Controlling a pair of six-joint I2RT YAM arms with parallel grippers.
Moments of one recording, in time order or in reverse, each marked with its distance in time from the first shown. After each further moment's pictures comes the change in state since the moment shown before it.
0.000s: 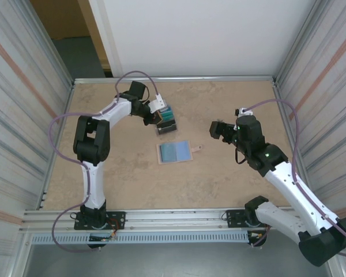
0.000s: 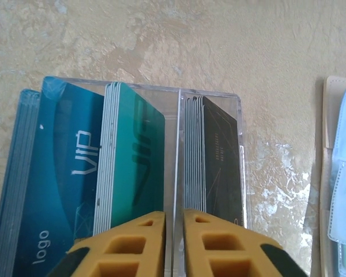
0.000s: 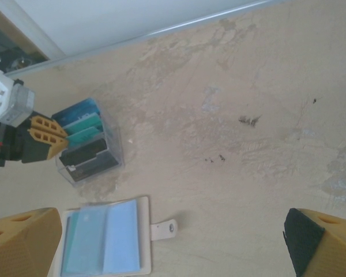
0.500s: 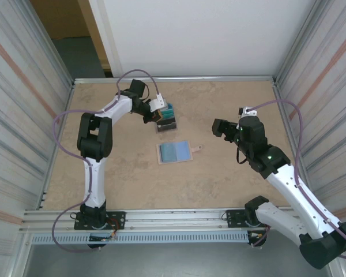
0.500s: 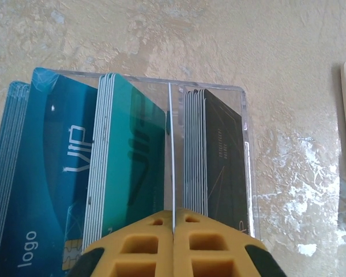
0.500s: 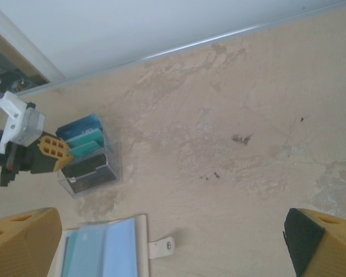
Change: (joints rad) left arm 0.015 0.087 0.092 -0.043 0.042 0.122; right arm 0.000 -0.030 -0.003 0.030 0.049 0.000
